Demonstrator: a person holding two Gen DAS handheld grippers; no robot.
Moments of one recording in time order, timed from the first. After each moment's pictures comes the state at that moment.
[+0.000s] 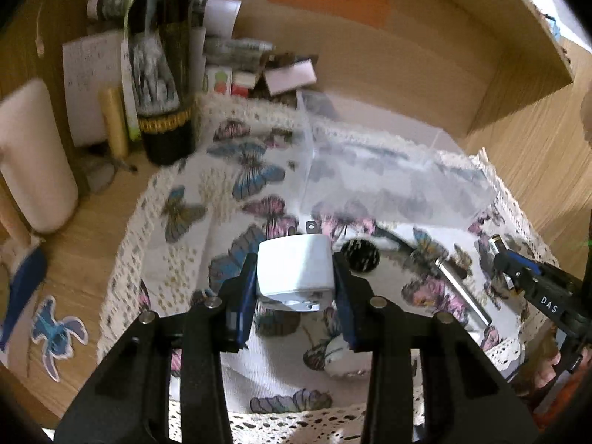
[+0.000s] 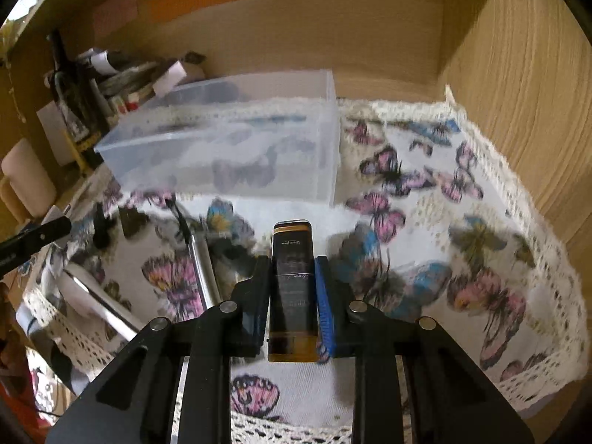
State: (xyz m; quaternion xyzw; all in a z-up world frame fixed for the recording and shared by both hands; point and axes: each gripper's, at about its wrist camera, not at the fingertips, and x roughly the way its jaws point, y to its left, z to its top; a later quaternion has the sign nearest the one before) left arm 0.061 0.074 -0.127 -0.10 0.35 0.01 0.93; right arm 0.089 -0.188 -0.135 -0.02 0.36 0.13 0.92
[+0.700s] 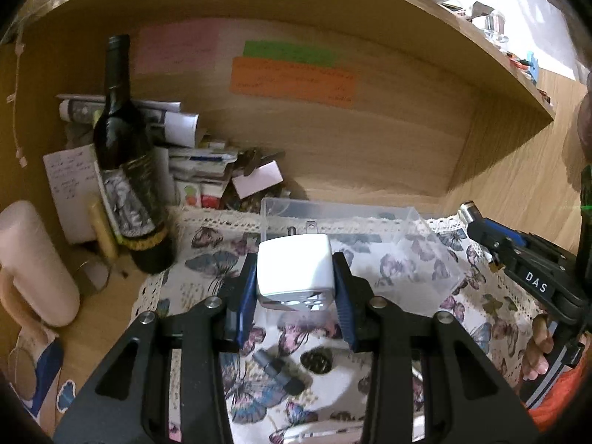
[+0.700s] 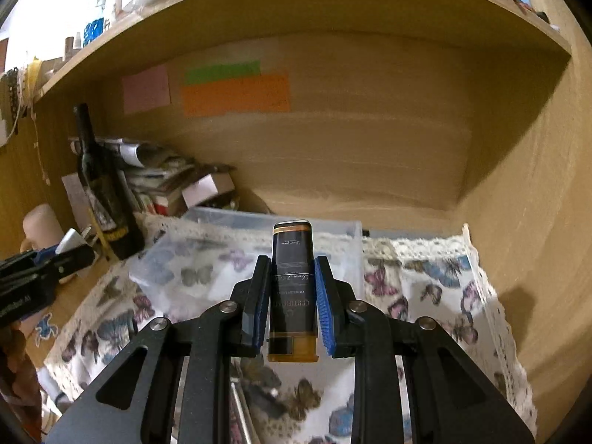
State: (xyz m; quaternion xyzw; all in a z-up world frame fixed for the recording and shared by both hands) left arm 0.098 0.052 -0.048 -0.08 0.26 0.00 0.96; right arm 0.126 -0.161 -0.046 -0.04 0.23 0.16 0.96
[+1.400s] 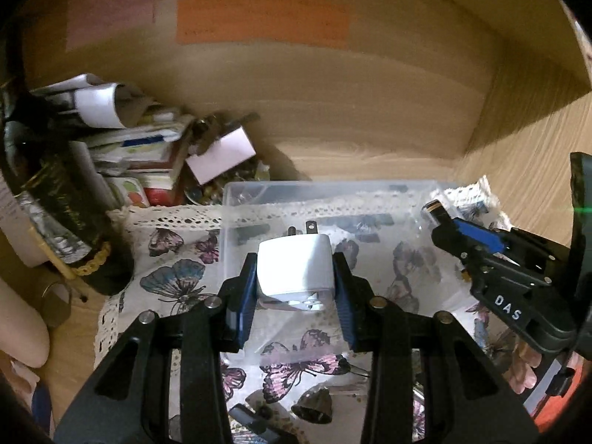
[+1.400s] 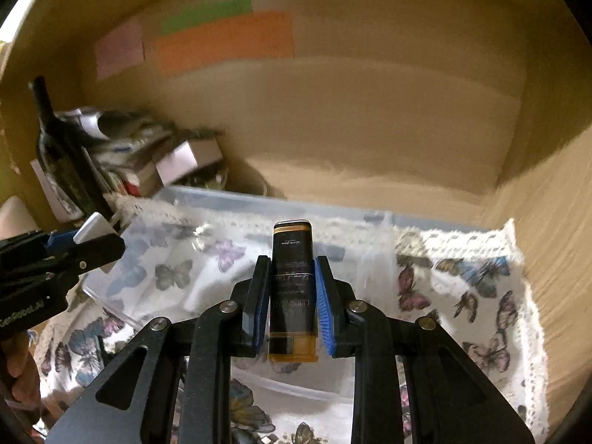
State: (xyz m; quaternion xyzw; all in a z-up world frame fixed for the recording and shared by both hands) left arm 0.198 0.034 -0.080 -0.04 0.36 -0.02 0.93; right arm 0.210 -0.139 -0.089 -0.05 0.32 0.17 0.93
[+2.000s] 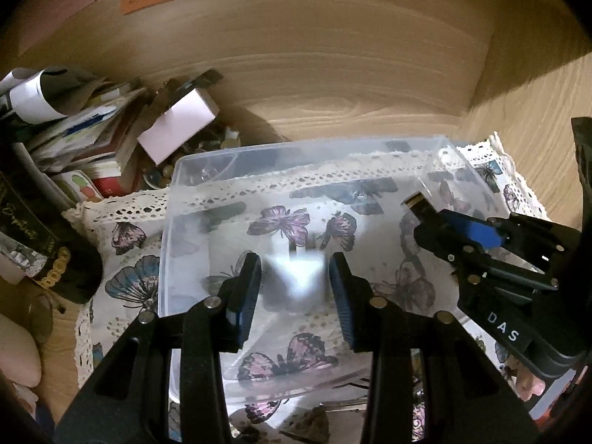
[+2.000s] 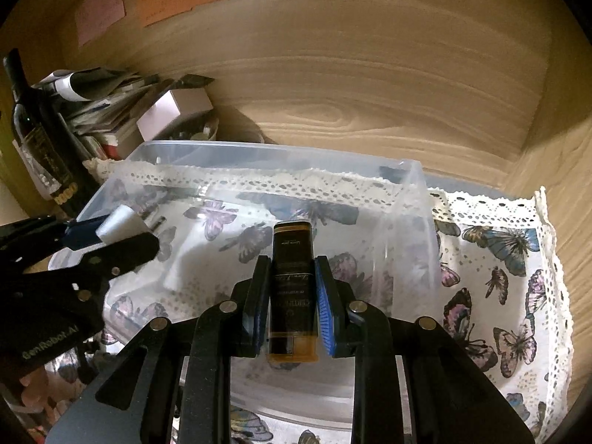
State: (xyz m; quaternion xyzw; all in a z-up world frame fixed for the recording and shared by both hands) left arm 0.232 0.009 -0.110 0.00 0.41 -0.04 0.91; right arm 0.232 -0.131 -0.116 -0.05 0.38 0.18 0.91
